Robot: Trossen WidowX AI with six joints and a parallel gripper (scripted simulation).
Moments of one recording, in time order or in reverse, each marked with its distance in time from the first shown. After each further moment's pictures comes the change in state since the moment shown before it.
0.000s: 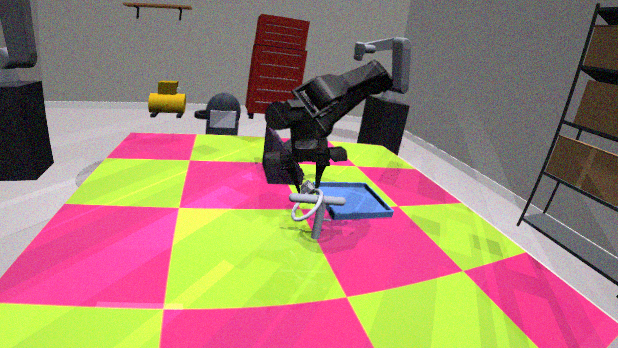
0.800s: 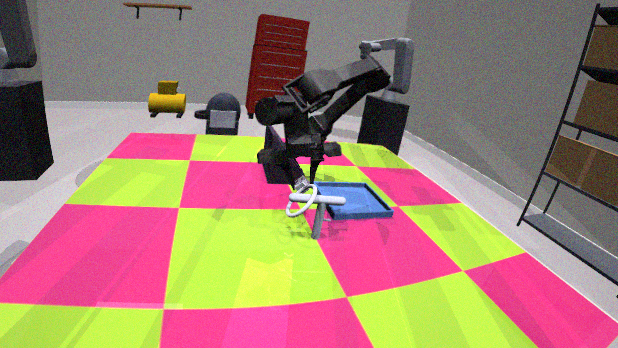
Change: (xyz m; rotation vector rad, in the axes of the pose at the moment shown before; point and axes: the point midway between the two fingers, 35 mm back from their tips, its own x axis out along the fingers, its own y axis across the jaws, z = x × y) arm -0.011 -0.012 0.001 0.004 -0.005 0.012
